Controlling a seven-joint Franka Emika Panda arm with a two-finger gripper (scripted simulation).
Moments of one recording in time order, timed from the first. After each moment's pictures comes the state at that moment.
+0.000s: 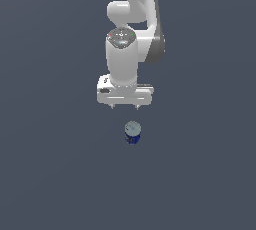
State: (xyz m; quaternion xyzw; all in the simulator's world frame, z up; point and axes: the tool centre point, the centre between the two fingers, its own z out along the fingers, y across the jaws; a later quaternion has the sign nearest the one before) arm -0.014 -0.013 0.176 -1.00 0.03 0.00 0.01
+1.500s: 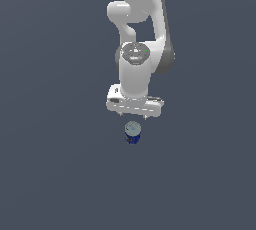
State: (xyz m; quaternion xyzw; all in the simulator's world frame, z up) arm 0.014 0.021 0.153 -1.00 0.08 0.01 0.01
